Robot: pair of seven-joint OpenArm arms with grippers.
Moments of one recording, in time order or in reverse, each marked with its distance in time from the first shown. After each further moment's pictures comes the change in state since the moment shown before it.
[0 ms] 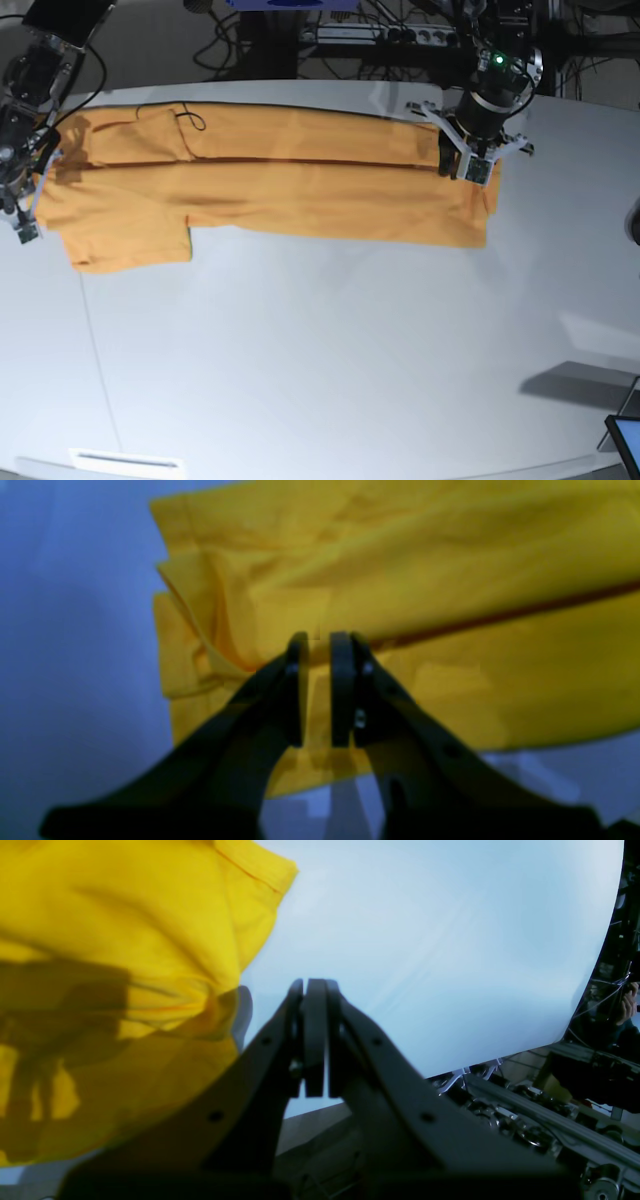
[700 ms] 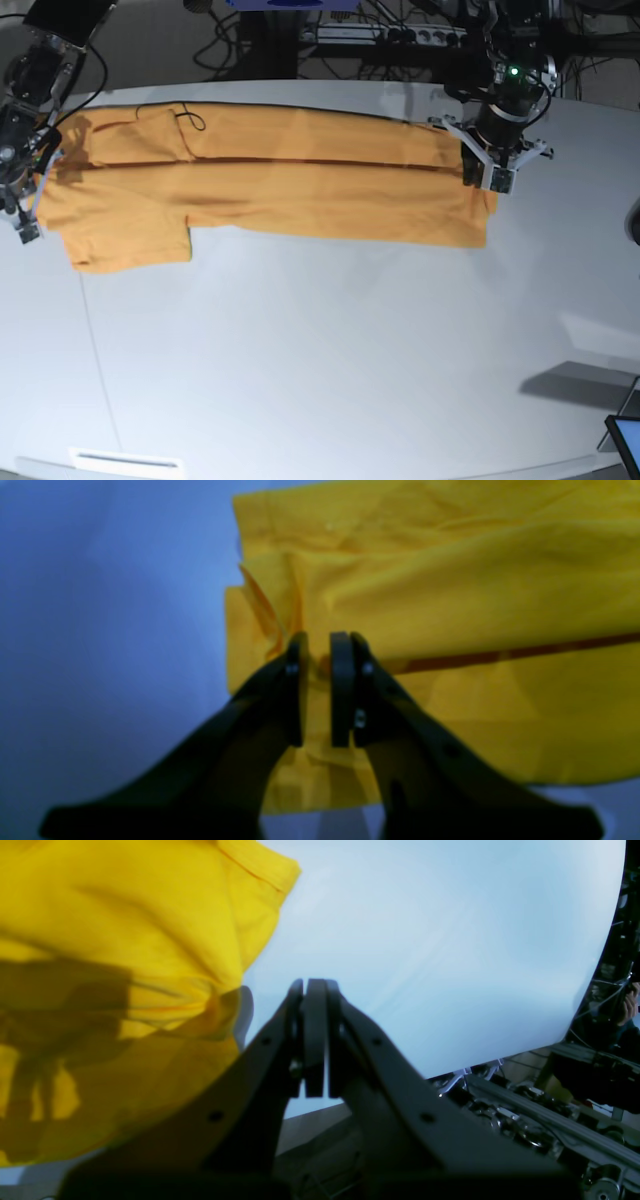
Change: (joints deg) left arm -3.0 0.0 -5.0 -4.7 -0.1 0.0 0.1; right arm 0.0 -0.2 -0.1 0.0 0.0 0.0 0.0
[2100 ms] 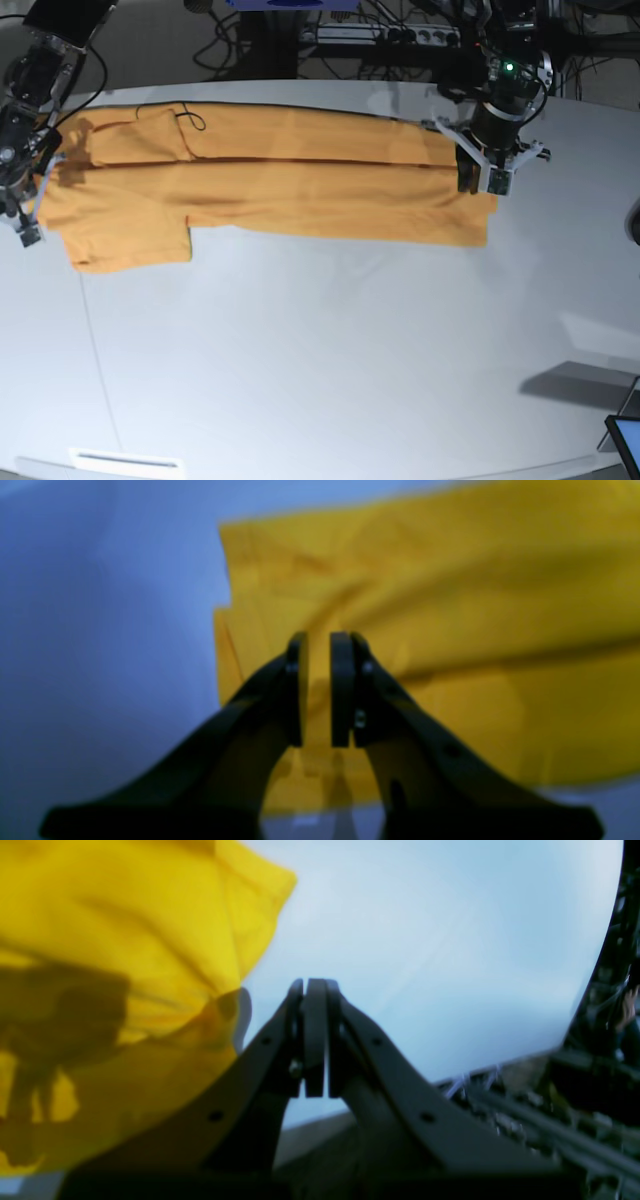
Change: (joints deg) left arm 0.9 2.3 0.2 5.4 -0.1 -0.1 -0.2; right arm 0.2 0.0 -0.2 0.0 0.0 0.0 3.0
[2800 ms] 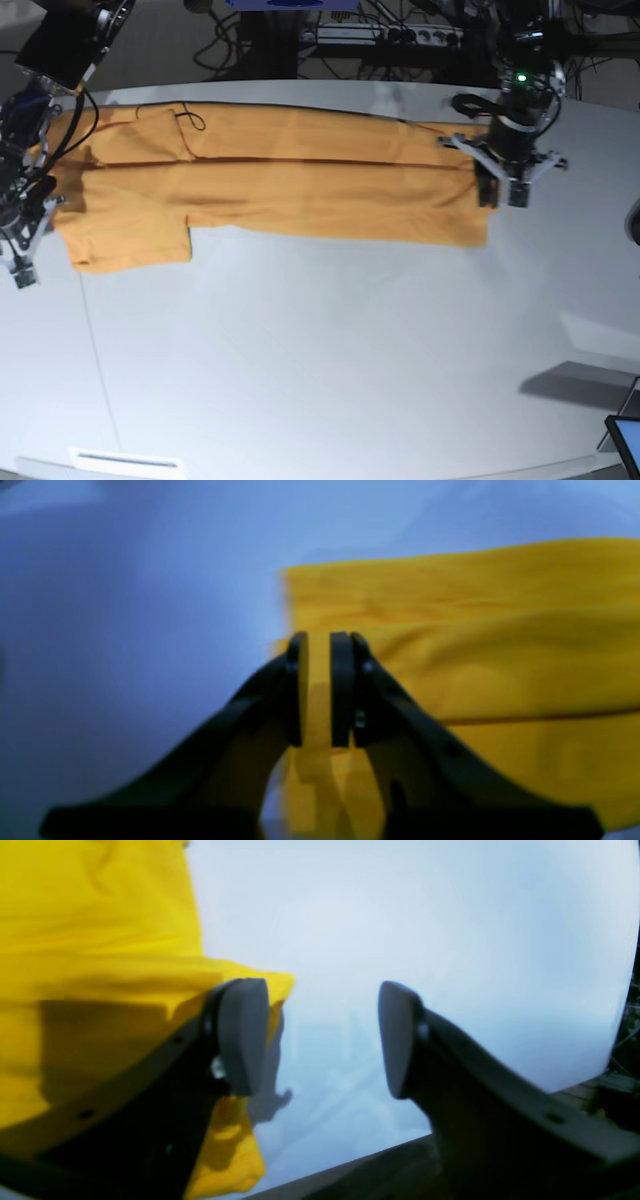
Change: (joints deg) left arm -2.9 -0.2 -5.6 -0.1 0.2 0.2 0.5; right arm 9.9 1.1 -2.7 -5.3 6.6 0.0 -6.9
